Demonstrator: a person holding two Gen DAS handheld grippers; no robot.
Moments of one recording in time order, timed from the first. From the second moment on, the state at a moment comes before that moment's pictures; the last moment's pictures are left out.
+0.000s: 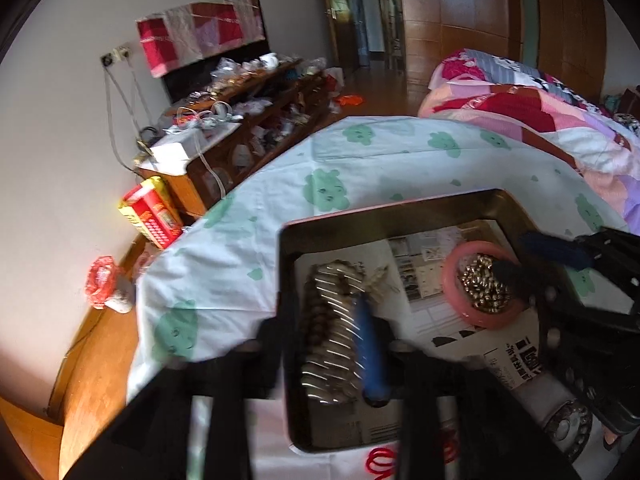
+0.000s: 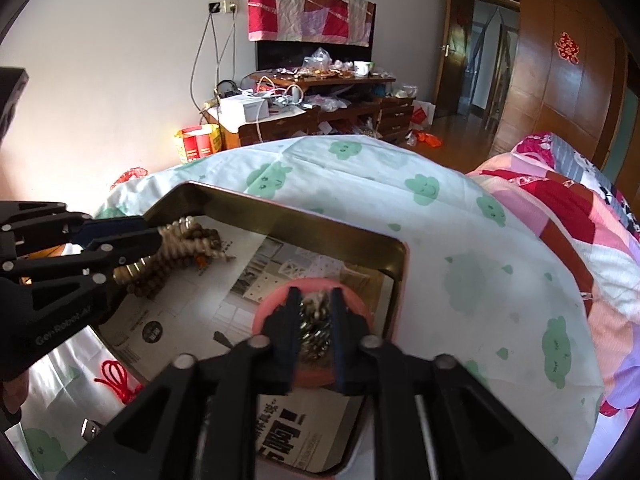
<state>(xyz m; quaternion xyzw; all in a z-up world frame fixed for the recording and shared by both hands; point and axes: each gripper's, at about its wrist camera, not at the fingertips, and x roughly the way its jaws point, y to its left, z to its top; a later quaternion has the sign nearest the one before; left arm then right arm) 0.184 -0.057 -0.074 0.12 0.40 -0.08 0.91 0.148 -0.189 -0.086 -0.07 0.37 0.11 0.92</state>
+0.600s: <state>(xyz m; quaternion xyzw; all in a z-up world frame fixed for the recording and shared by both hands) 0.082 -0.024 -0.074 0.08 0.39 -0.05 0.92 0.072 -0.212 -0.076 -0.07 0.36 0.08 0.93</state>
